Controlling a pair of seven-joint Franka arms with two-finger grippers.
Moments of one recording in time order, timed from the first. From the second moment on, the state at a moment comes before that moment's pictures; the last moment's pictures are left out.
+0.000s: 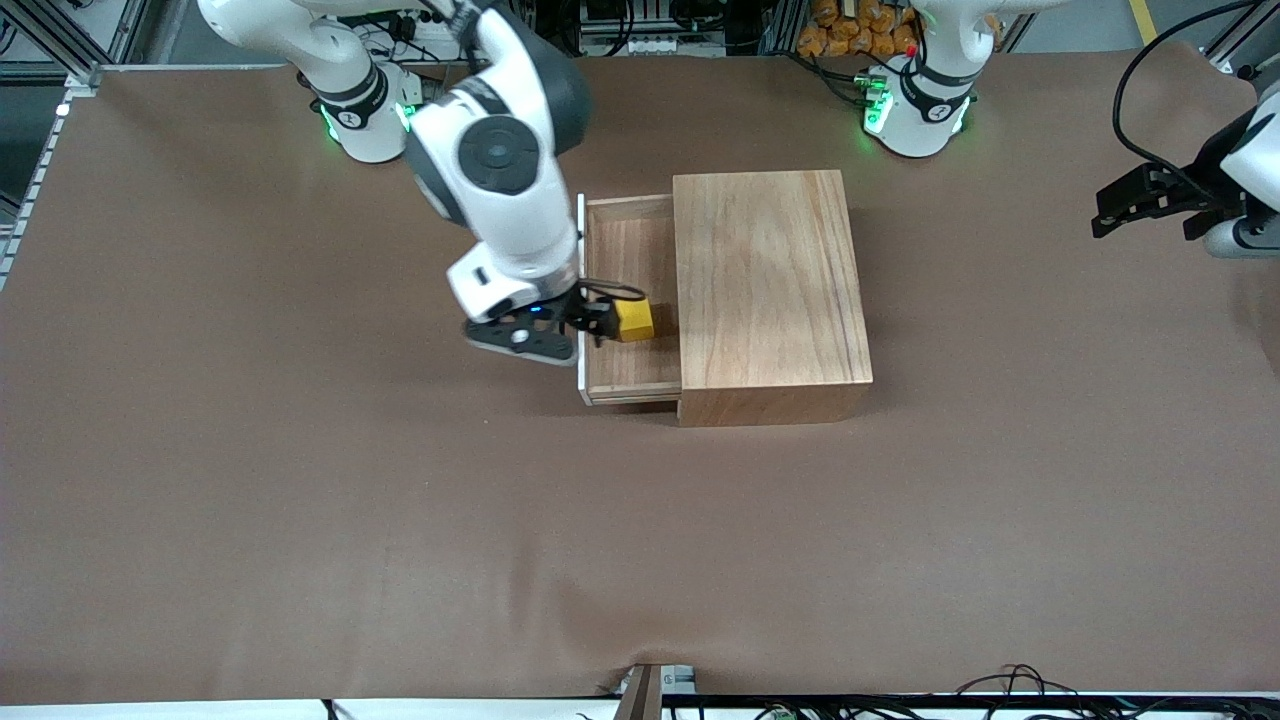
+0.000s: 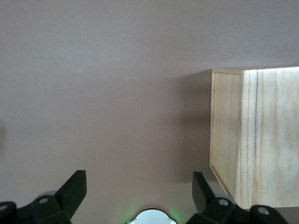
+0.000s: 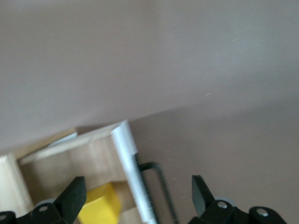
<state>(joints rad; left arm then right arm) 0.02 -0.06 -0.07 -1.60 0.00 1.46 0.00 0.61 0.39 -0.01 -1.47 0.00 1.89 0.87</state>
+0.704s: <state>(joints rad) 0.05 -0.07 -0.06 -1.60 0.01 1.47 0.00 0.18 0.18 -0.01 -1.48 0.00 1.67 0.16</state>
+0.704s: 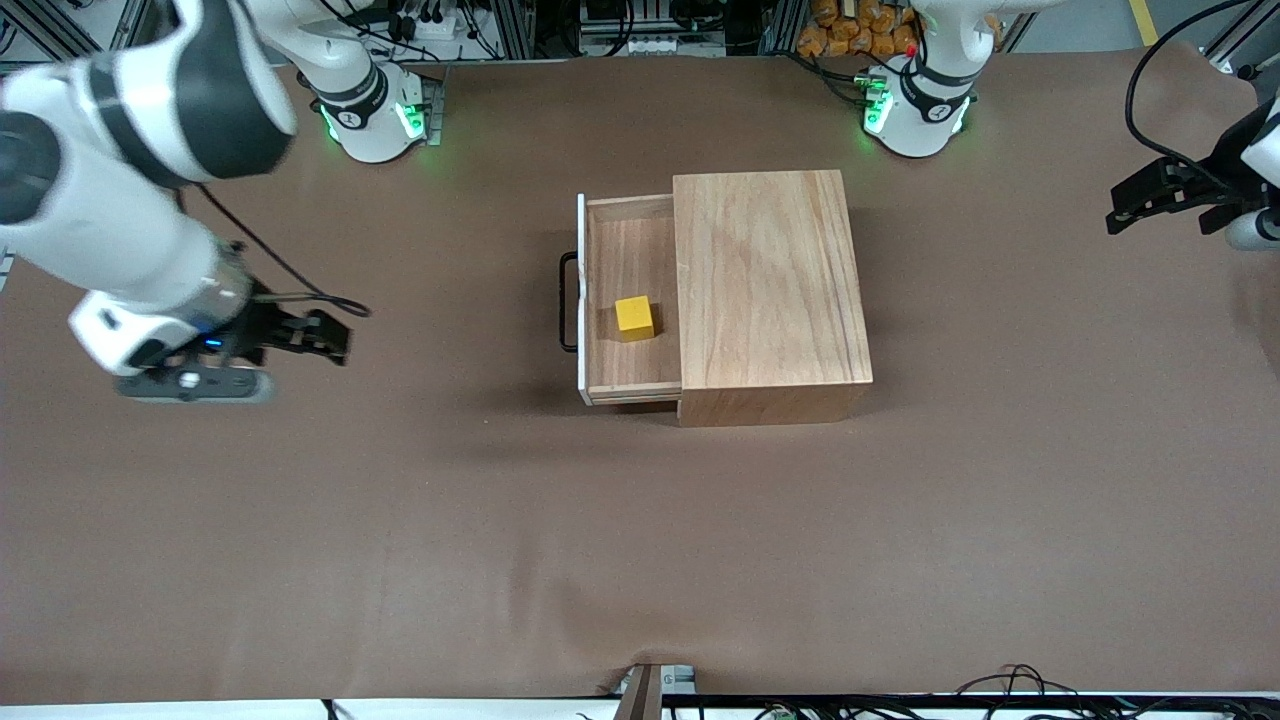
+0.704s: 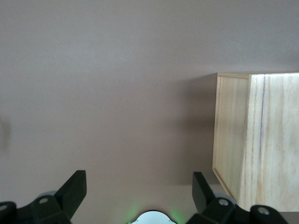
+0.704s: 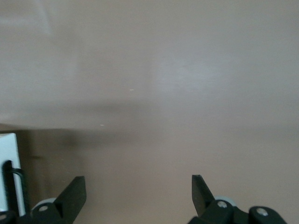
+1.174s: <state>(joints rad) 0.05 -0.07 -0.06 -1.60 0.01 1.47 0.00 0.03 -0.01 -0.01 -1.50 0.01 1.50 -0.04</state>
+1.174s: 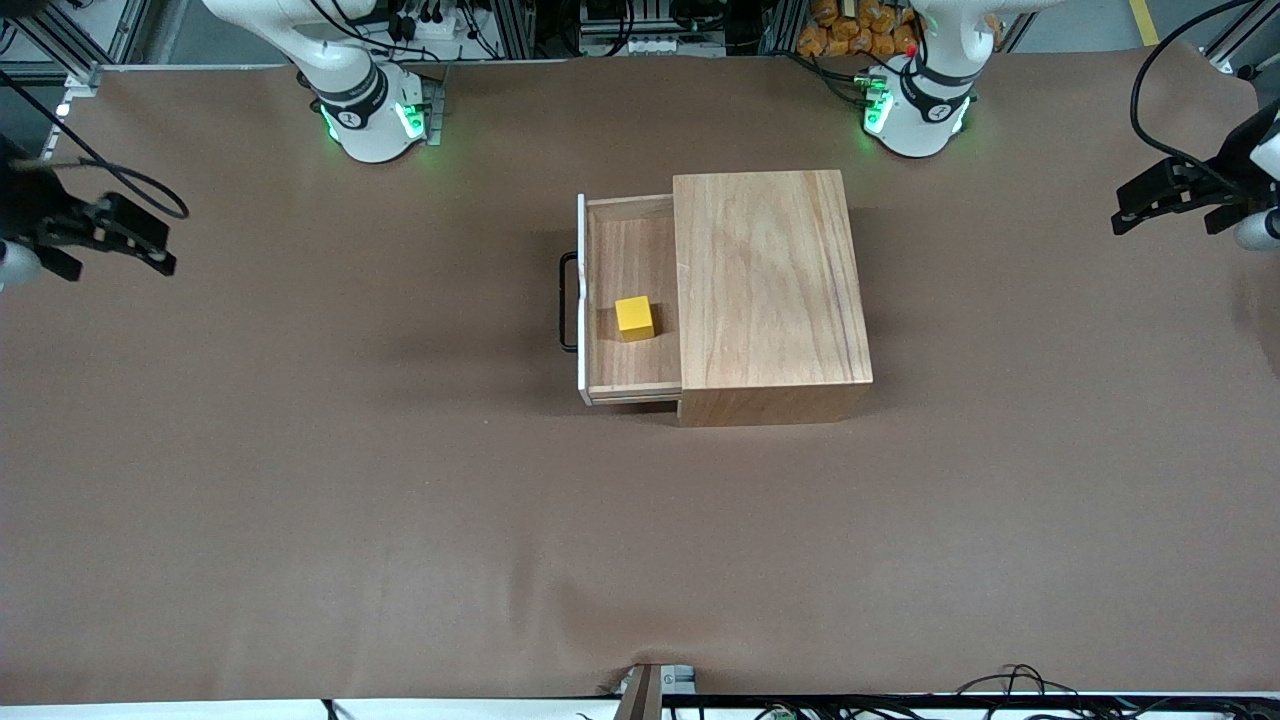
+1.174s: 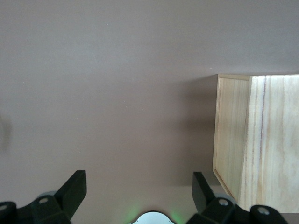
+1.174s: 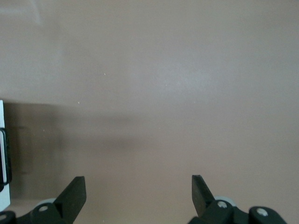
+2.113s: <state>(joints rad) 0.05 -0.06 -0.07 -1.60 0.01 1.47 0.00 -0.03 -0.05 0.00 -1.54 0.04 1.40 -0.06</state>
